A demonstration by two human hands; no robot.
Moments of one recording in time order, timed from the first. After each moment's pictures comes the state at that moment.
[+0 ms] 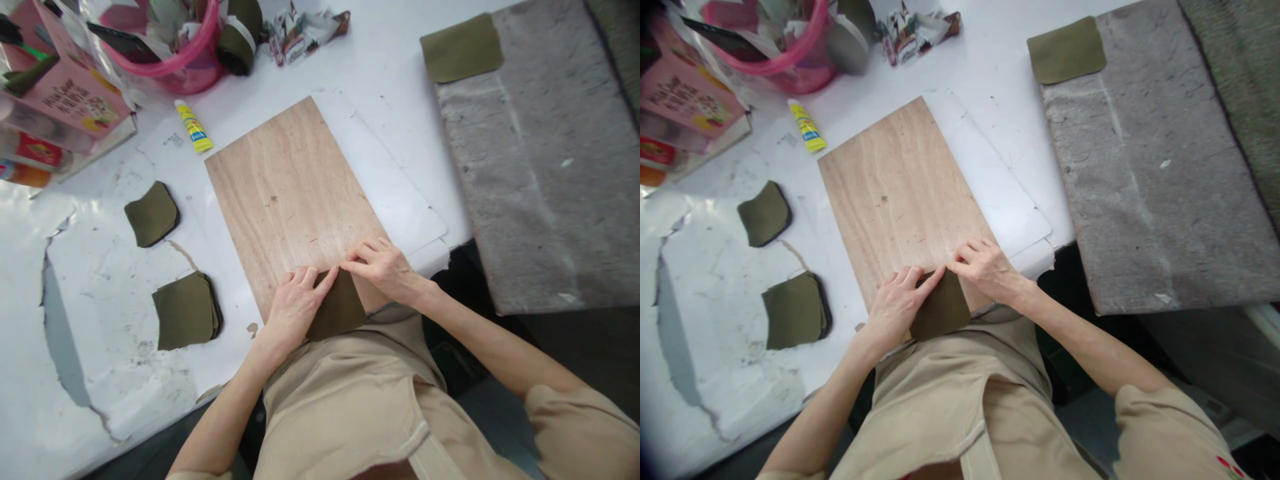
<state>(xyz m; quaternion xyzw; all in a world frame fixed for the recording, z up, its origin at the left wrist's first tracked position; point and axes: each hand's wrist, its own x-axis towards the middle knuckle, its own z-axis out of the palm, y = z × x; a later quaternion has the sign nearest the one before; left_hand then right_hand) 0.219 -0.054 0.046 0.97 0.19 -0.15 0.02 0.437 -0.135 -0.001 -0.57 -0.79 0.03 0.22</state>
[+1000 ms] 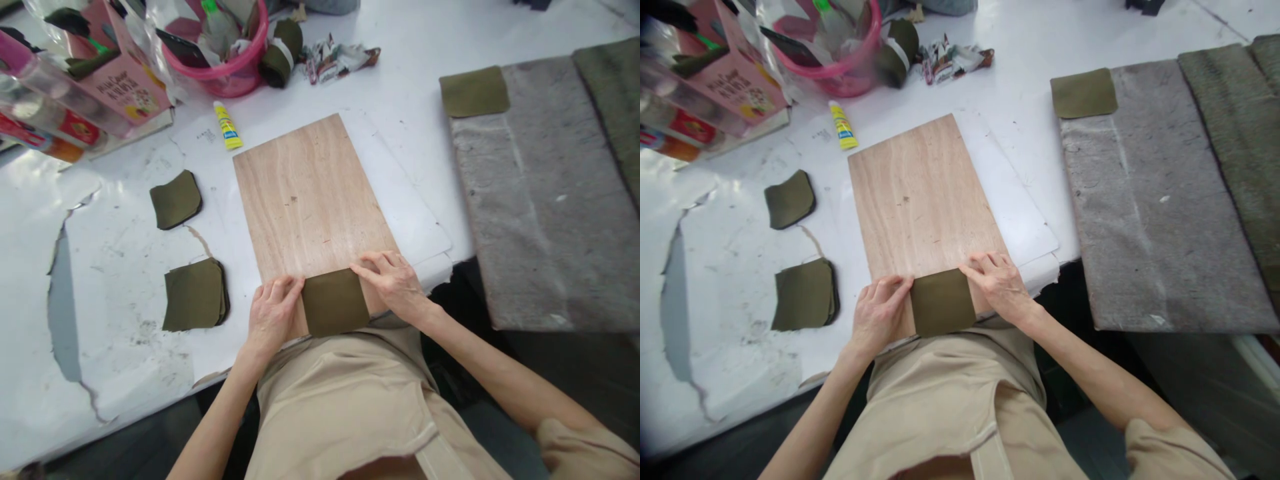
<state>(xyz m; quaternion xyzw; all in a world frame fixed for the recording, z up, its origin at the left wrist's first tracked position) 0.144 -0.062 0.019 0.94 0.33 0.01 0.01 0.425 -0.156 0.002 -0.64 -0.74 0.03 0.20</state>
